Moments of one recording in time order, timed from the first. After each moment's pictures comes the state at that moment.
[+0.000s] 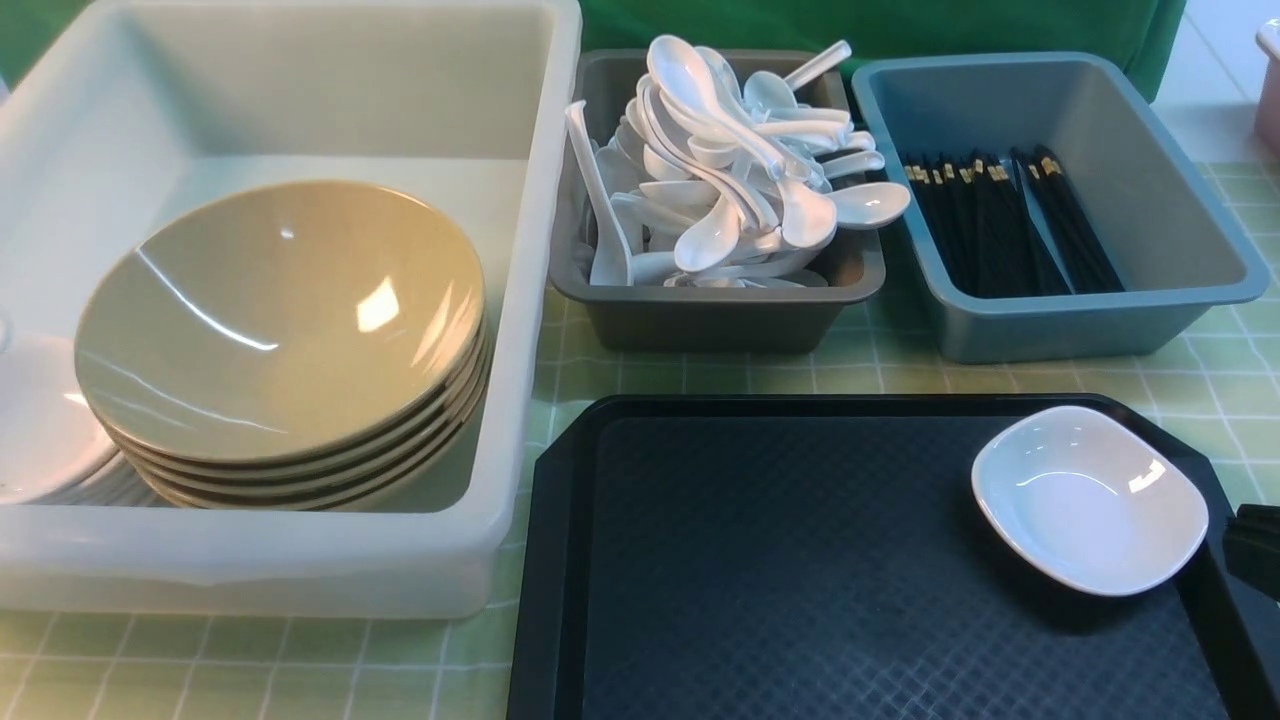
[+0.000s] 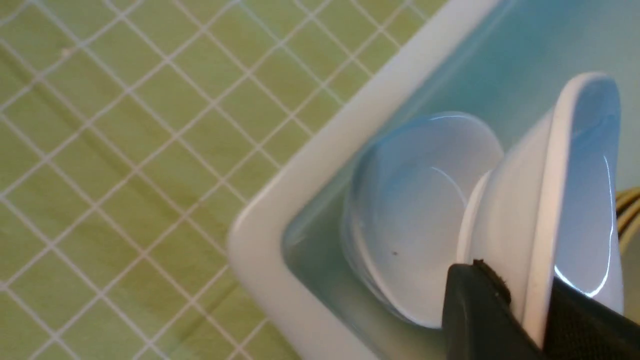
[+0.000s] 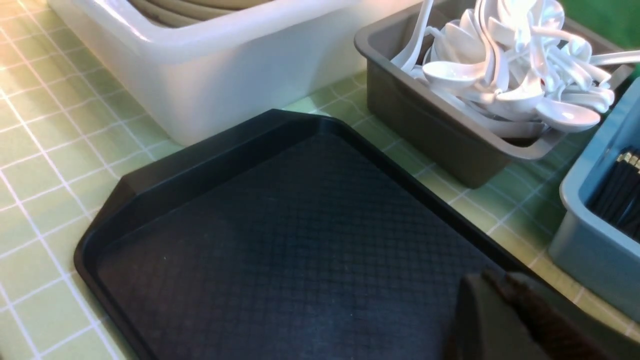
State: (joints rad) right arm 0.21 0.48 -0.59 0.56 0.61 -0.79; left arm 0.54 1.17 -1.19 -0.01 1.03 -0.24
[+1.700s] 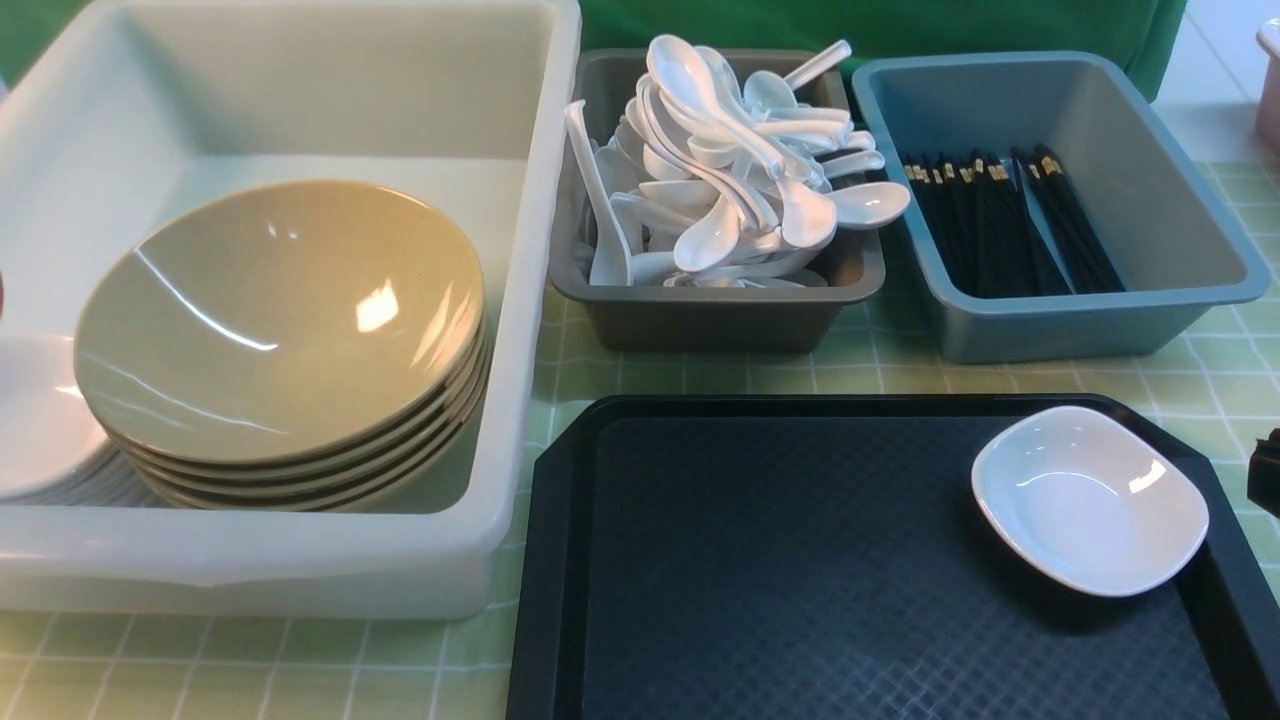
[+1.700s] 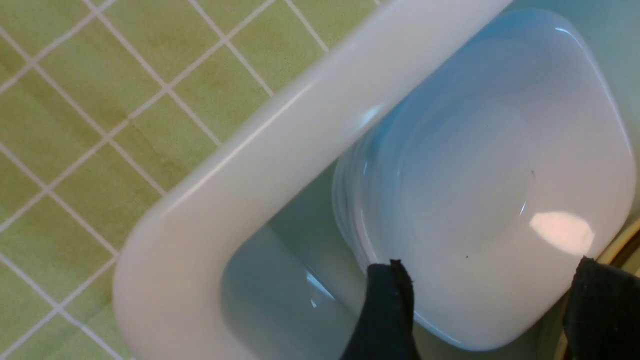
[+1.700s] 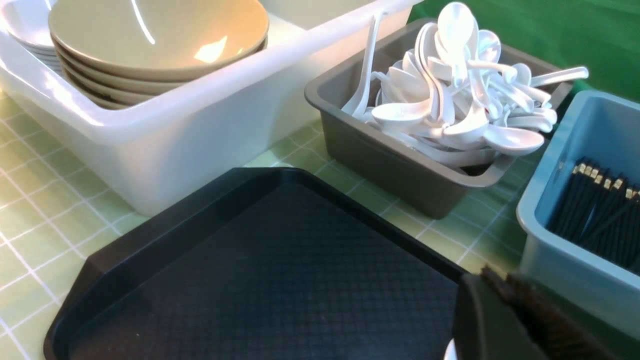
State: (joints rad) right arm 0.21 0.48 -0.59 0.56 0.50 -0.68; left arm 0.54 1.45 -1.18 -0.13 1.04 -0.23
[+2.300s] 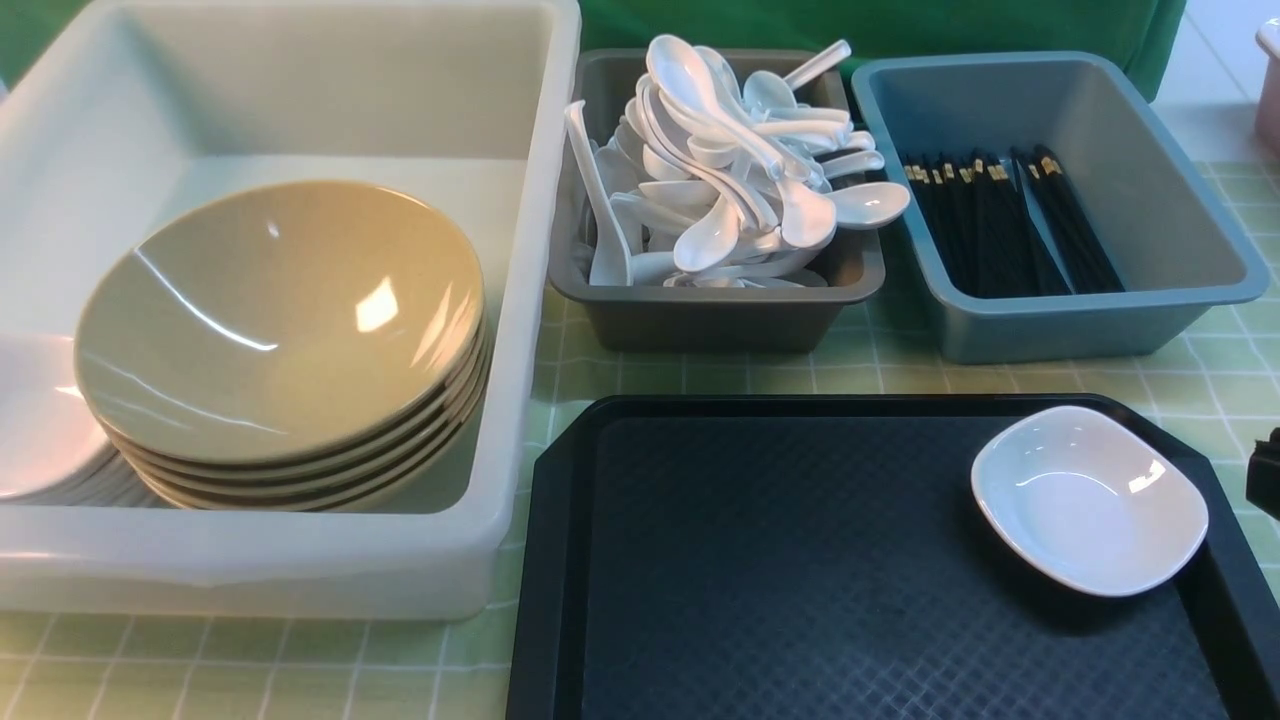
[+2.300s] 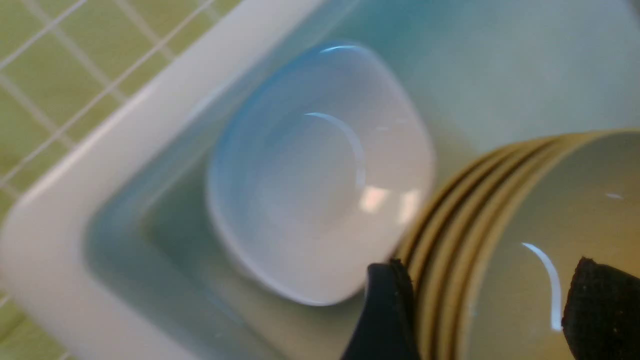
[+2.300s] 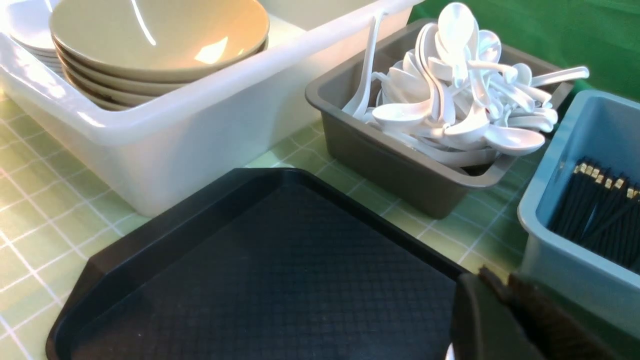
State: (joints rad) right arm 0.21 0.48 -0.59 0.56 0.50 -0.68; left arm 0.52 1.24 -1.18 -0.34 1.02 -0.09
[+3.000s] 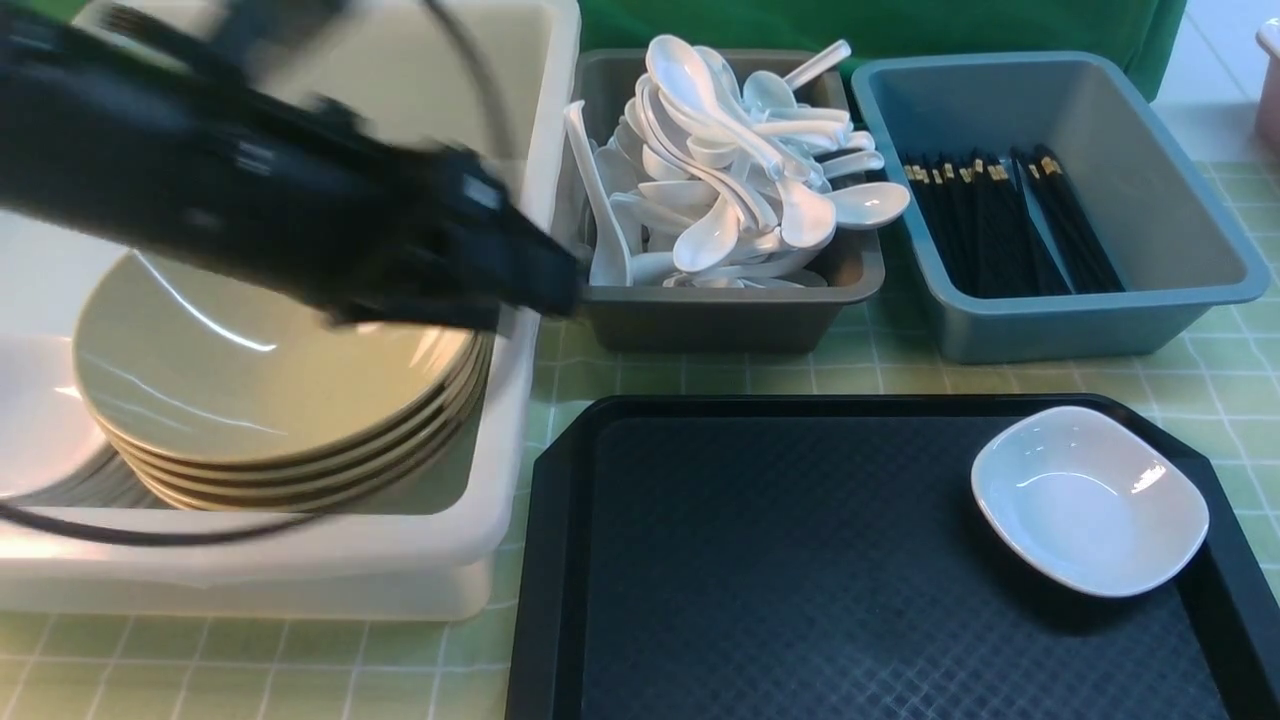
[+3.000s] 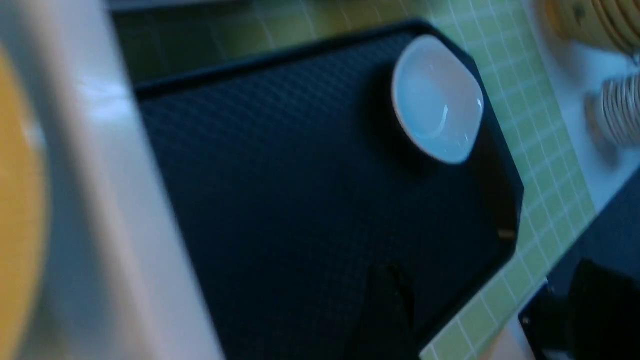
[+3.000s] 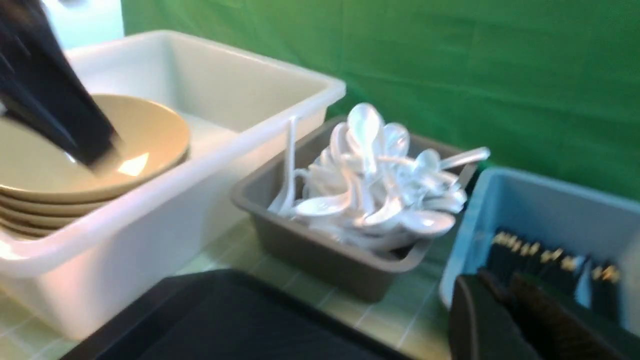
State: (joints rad) right arm 0.21 0.48 -0.59 0.57 0.30 -0.61; left arm -0.33 1.42 -1.21 -0.75 1.05 0.37
